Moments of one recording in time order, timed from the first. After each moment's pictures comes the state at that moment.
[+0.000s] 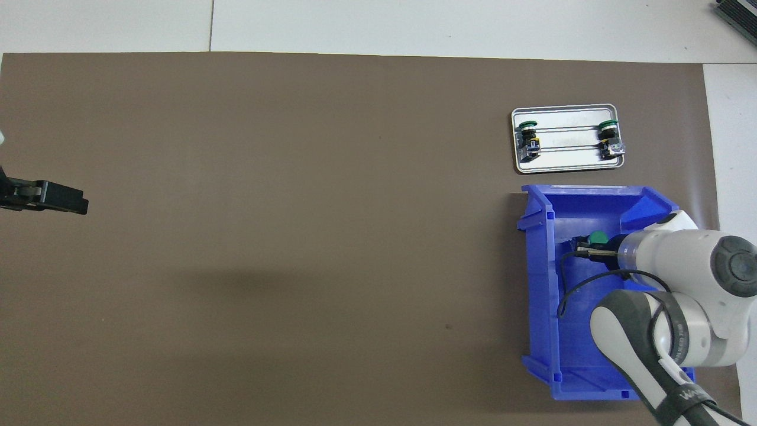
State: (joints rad) left arm 0.03 -0.05 -0.01 -1.74 -0.02 1.67 0.14; right arm 0.09 -0.08 -0.14 -2.49 -0.03 2.52 0.15
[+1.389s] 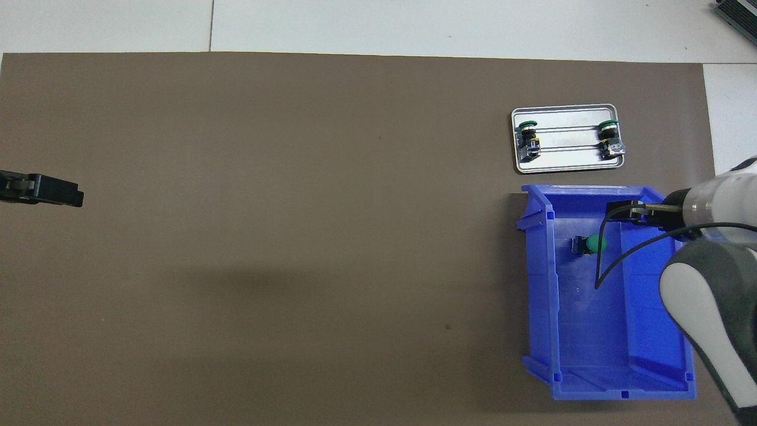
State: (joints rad) left arm 0.03 -0.05 -0.02 -1.68 -0.01 1.69 0.14; right arm 0.09 -0.11 -0.14 -1.90 -0.03 1.82 0.15
